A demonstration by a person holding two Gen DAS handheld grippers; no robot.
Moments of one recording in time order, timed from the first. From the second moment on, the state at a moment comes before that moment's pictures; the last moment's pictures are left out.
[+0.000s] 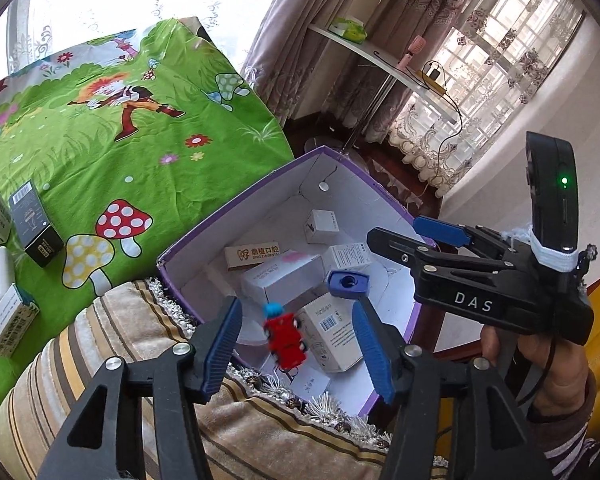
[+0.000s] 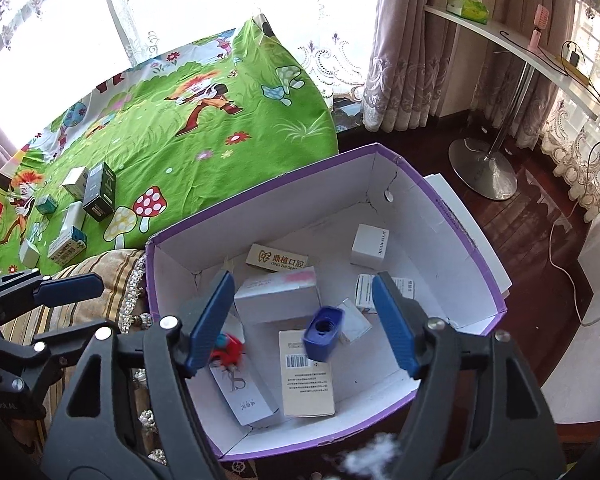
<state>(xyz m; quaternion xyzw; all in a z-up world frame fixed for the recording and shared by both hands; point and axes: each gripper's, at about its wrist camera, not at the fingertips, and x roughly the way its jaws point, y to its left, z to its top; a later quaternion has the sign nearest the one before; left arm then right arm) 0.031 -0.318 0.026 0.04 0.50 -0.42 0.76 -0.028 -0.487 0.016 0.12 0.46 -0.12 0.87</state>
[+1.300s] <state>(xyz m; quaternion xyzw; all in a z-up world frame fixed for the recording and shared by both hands) 0.060 -0.162 0.063 0.03 0.37 -0.29 0.88 0.013 -0.364 0.054 0.04 0.41 -0.05 0.91</state>
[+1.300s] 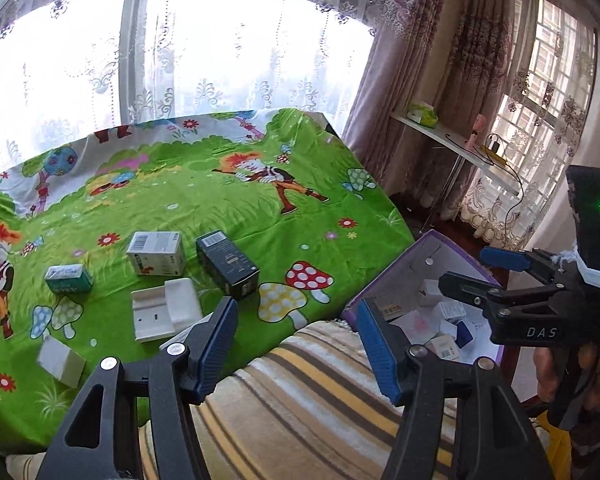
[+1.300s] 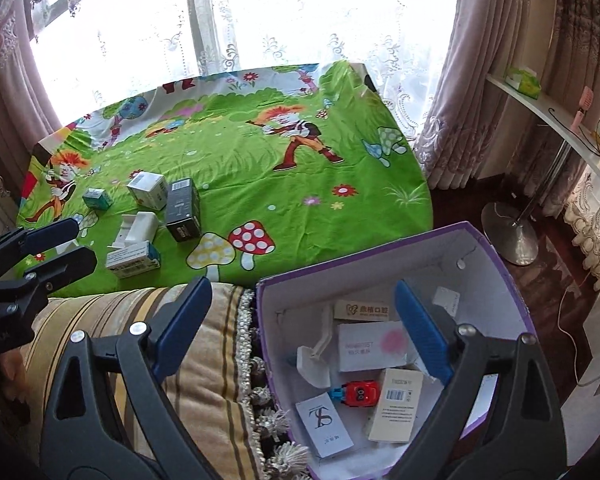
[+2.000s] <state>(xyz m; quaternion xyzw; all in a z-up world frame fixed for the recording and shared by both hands) 0.103 -0.011 0.024 0.00 0.44 -0.17 0.88 0.074 -0.266 0.024 0.03 0.49 0.08 0.87</state>
